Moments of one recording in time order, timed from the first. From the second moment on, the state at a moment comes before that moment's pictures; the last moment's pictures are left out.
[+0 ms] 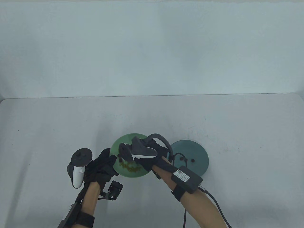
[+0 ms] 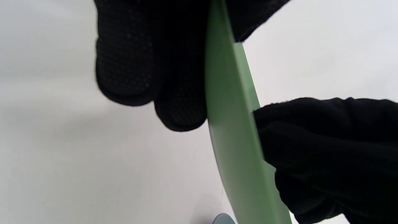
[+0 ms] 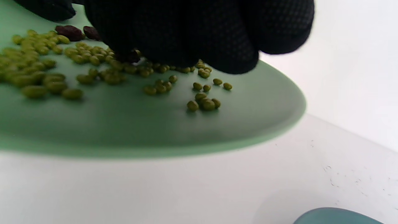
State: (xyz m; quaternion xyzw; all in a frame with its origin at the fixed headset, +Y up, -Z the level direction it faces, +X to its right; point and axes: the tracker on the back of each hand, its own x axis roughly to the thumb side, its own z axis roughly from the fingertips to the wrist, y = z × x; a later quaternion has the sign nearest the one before) left_hand -0.236 -0.708 -0.355 -0.10 0.05 0.56 0.82; right_hand -0.057 -0.633 -0.389 -0.28 -0.04 -0.95 0.13
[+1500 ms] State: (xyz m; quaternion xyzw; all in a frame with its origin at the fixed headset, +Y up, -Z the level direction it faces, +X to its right) left_hand -0.236 -0.708 -0.355 -0.10 0.05 0.56 0.82; right_hand -0.027 -0.594 -0.385 -0.27 0.00 -0.96 0.09
